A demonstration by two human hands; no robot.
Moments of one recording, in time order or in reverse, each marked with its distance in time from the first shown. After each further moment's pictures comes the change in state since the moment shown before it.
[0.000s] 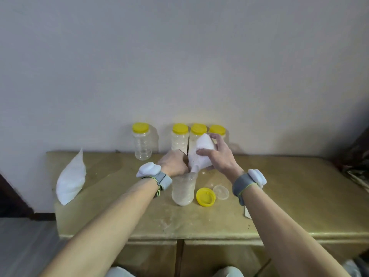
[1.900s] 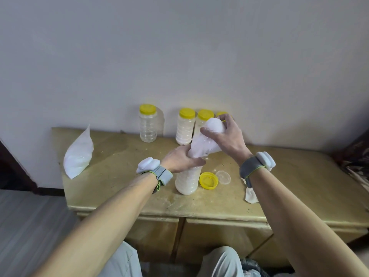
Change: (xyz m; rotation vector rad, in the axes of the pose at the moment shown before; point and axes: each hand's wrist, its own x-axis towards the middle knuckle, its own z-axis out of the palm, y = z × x) left_hand -0.048 -0.010 0.016 -0.285 -0.056 0.035; right_hand -0.012 -0.016 0.002 -0.216 0.111 -0.219
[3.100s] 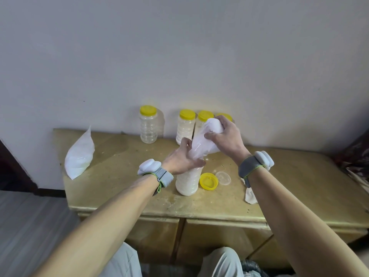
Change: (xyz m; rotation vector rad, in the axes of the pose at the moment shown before) left_hand -0.005 0.003 0.002 -0.084 0.038 -0.018; right_hand -0.002 -0.009 -0.002 -0.103 -0.048 -0.067
